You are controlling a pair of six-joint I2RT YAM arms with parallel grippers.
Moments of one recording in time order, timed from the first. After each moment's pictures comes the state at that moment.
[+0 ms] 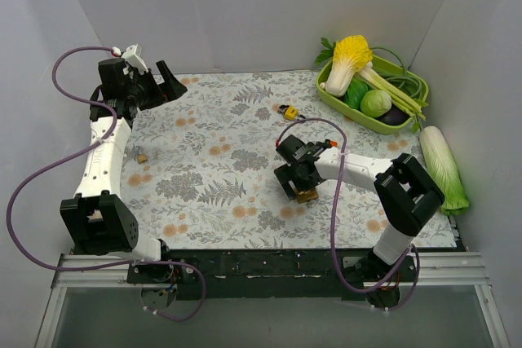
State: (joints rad) left arm 0.10 1.46 1.41 -0.45 0.44 -0.32; right arm 0.80 1.68 1.03 -0.64 0.19 0.22
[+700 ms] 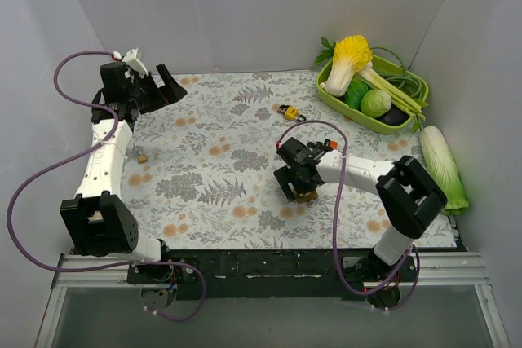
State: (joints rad) left arm 0.10 1.45 1.37 -0.43 0.41 -0.34; right arm 0.81 1.64 0.97 -0.60 0.16 0.25
